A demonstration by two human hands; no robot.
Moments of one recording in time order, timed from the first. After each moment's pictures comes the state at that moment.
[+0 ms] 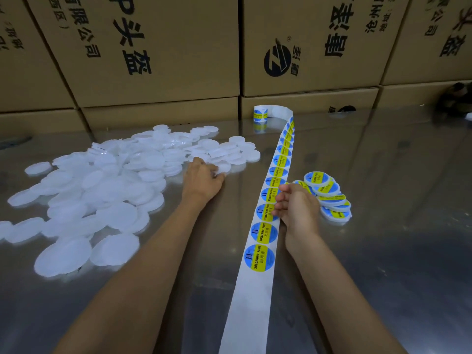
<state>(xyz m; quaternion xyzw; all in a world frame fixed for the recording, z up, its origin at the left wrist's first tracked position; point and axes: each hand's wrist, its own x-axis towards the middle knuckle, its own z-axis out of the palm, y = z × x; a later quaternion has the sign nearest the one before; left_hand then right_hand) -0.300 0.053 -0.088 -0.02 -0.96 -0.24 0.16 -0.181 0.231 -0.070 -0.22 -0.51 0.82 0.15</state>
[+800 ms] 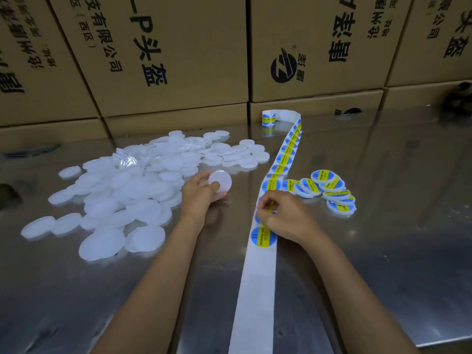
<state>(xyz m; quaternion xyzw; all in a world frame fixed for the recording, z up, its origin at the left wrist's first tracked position) -0.219 0.034 -0.080 0.08 -0.65 -0.75 0.11 -0.151 0.227 -0.070 0.07 -0.91 0.40 0.08</state>
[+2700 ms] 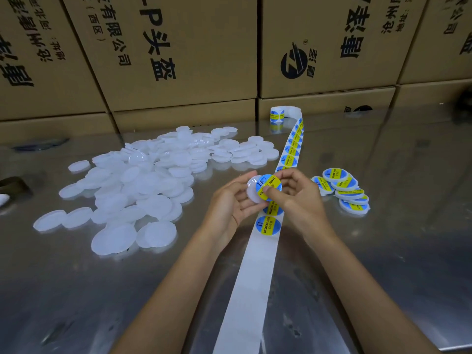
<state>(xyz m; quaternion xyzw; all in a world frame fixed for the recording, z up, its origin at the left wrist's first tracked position) -0.159 0.060 -0.052 -0.01 -0.53 -0.84 -0.10 -0.146 0.204 -0.054 0.04 -0.69 0.71 0.16</state>
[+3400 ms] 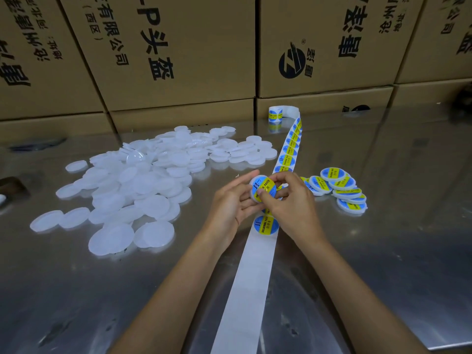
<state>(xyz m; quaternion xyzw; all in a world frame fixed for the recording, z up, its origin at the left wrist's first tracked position) -0.156 0.066 -0.054 -0.03 -0.59 -0.81 -0.08 -0.154 0.200 -0.074 0.03 -0.81 0.52 0.26</state>
